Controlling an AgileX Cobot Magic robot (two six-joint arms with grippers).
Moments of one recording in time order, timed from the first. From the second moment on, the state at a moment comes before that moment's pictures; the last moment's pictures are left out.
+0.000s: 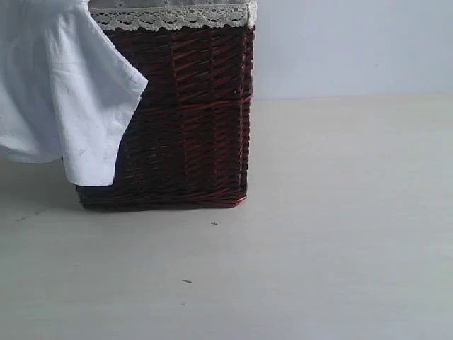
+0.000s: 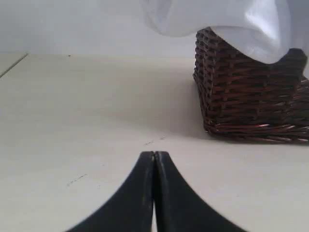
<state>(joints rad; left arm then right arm) -0.03 0.01 0.00 0.13 0.34 -0.15 0.06 0.01 0.00 -0.02 0.28 0.00</state>
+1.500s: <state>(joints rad) -0.03 0.65 -0.49 0.89 -0.50 -1.03 0.06 0.01 0.00 -0.02 0.28 0.00</state>
